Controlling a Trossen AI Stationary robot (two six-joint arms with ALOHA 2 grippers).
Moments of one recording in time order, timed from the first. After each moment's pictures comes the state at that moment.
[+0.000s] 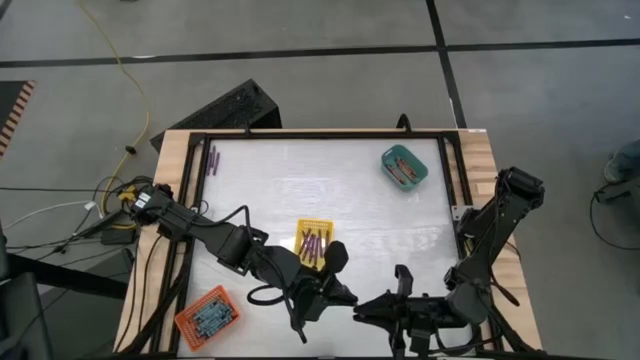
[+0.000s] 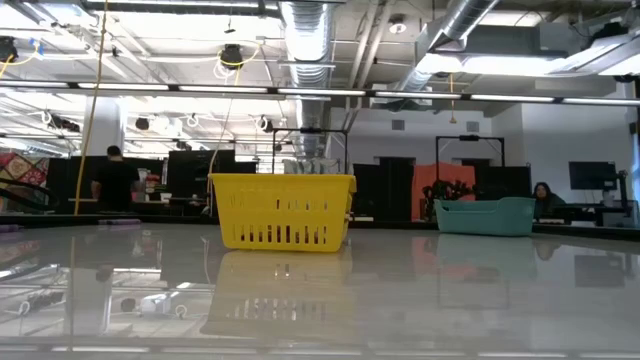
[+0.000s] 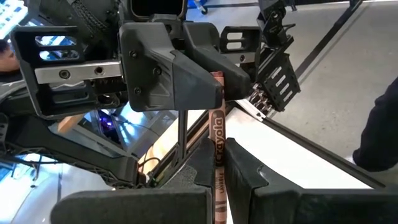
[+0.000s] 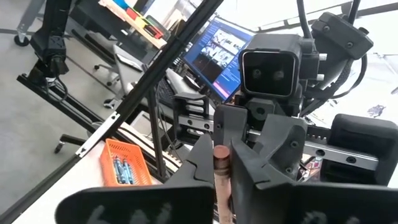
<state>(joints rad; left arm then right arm) -0.46 1.82 1.89 -0.33 -0.14 0.62 0.95 1.51 1.21 0.56 0.91 -0.88</state>
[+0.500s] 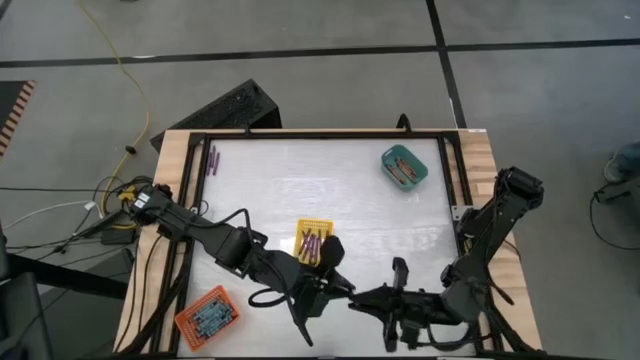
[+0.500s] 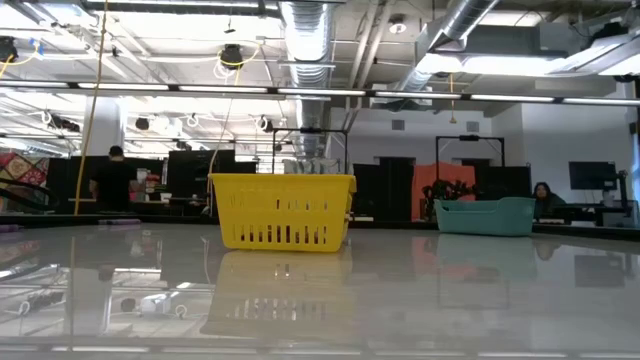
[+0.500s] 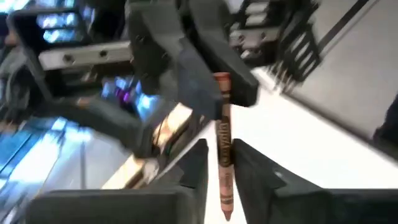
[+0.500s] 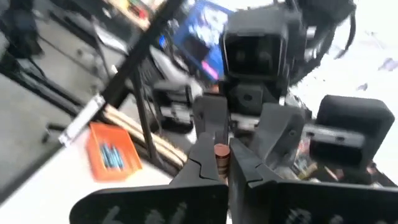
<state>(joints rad) -0.47 1.81 1.89 -0.40 -0.28 0.63 0.91 1.51 1.21 0.54 0.98 -0.84</state>
